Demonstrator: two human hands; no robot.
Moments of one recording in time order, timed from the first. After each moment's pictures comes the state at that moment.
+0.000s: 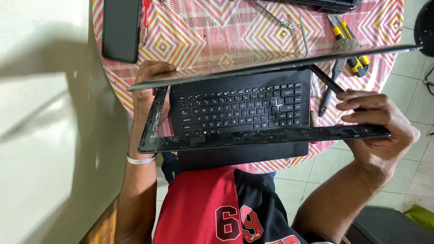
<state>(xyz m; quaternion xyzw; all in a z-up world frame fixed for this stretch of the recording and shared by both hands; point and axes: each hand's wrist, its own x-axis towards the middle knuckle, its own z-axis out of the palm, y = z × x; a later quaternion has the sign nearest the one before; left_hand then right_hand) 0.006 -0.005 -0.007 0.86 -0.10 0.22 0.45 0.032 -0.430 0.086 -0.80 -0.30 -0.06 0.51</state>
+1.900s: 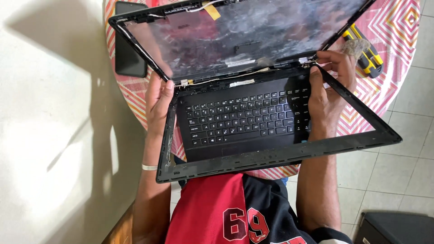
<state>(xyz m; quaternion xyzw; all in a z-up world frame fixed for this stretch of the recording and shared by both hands) 0.011 -0.014 -0.004 0.72 0.05 0.09 0.68 0.093 -0.359 0.007 -0.85 -0.11 -0.17 0.49</state>
